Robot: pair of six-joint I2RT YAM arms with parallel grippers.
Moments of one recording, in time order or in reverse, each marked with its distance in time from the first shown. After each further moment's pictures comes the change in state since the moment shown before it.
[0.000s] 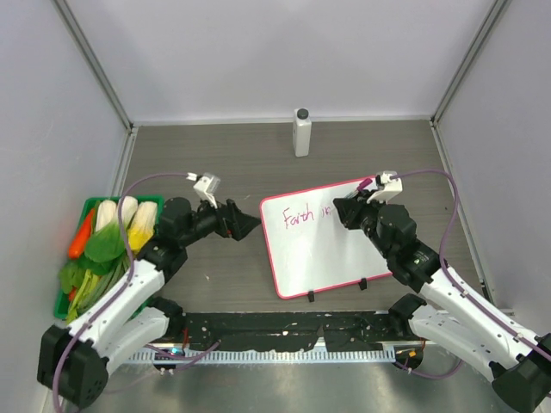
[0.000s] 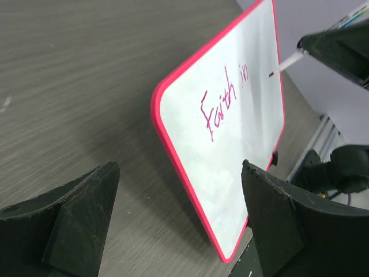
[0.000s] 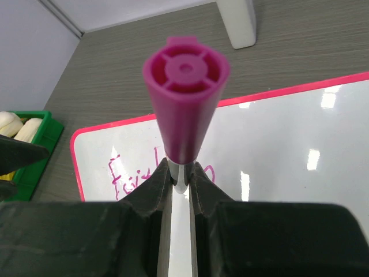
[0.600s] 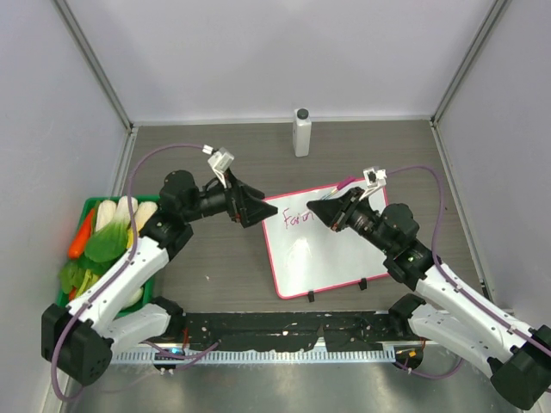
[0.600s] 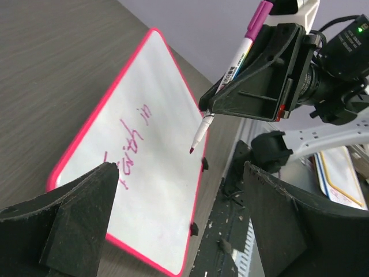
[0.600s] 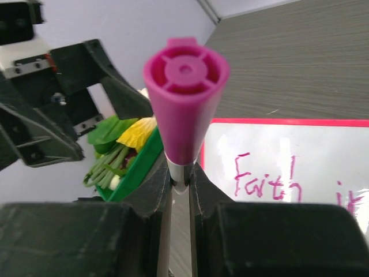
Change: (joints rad) left arm -0.035 0.050 0.272 -0.042 0.206 -0.041; right arm -0.001 0.046 -0.019 0.269 -0.408 0.191
